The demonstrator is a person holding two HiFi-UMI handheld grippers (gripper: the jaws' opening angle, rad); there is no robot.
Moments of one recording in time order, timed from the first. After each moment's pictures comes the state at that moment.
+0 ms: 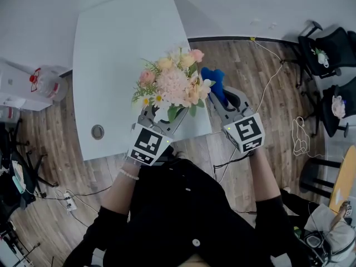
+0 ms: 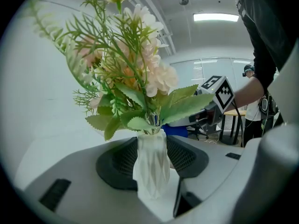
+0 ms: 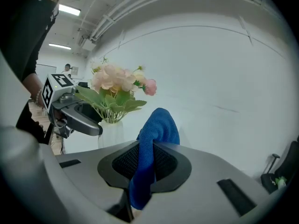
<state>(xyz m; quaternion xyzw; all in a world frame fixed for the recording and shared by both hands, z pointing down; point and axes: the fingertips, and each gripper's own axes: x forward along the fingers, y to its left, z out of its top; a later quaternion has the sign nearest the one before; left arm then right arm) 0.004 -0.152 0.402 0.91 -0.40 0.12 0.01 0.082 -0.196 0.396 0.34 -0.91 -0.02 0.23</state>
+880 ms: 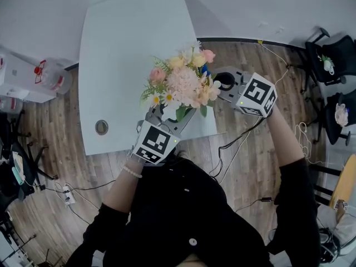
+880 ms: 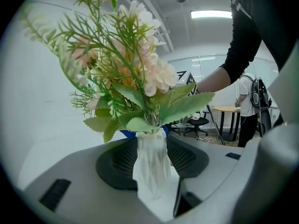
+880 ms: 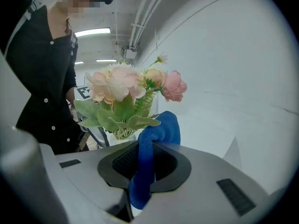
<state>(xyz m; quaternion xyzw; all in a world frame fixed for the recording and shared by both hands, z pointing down) 0.005 -0.151 0.402 0.91 -0.39 0.14 0.00 0.016 -0.205 0.396 0.01 -0.97 -0.02 0.25</state>
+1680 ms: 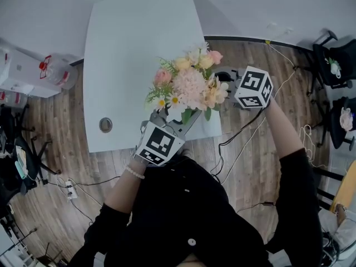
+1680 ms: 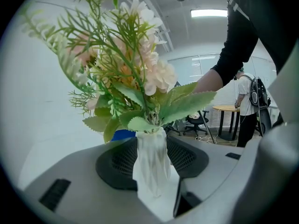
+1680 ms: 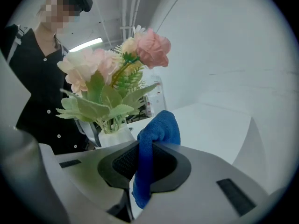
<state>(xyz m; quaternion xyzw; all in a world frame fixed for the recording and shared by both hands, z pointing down) 0.005 -0.152 0.405 0.91 -0.39 0.14 0.00 -0.004 -0.210 0.432 -0.05 -0.96 0.08 0.25</state>
